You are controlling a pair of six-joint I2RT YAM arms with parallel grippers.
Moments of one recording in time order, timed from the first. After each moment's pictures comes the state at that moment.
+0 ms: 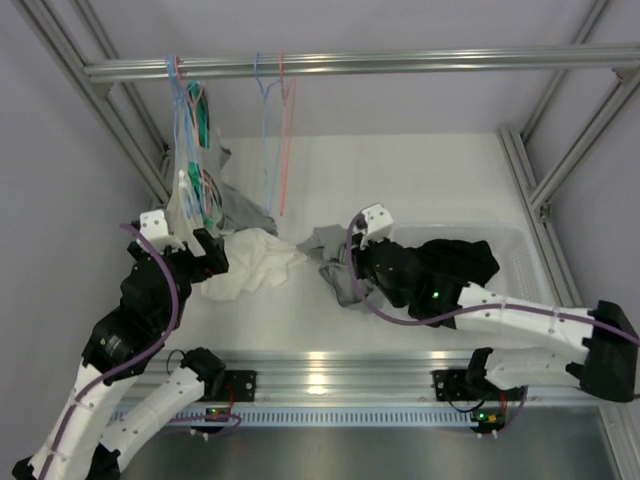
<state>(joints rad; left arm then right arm) -0.58 0.52 1.01 -0.75 -0.59 -0.36 1.11 1.20 0.81 0.04 0.59 0.23</state>
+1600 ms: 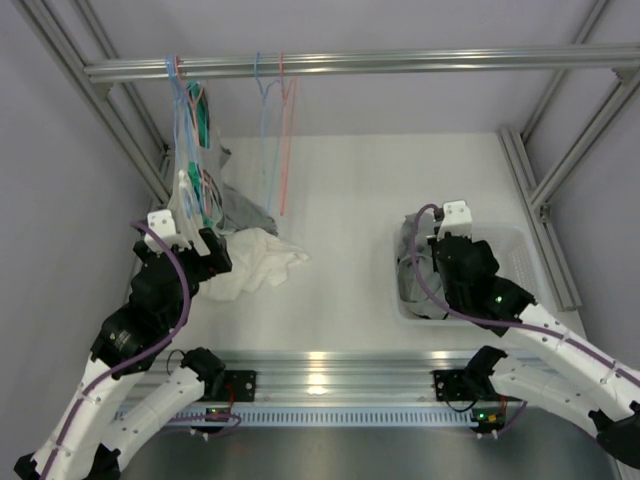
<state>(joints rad) -0.58 0.53 0.95 -0.72 -0.62 -0.36 0.77 0.79 0.72 -0.39 0.79 0.11</state>
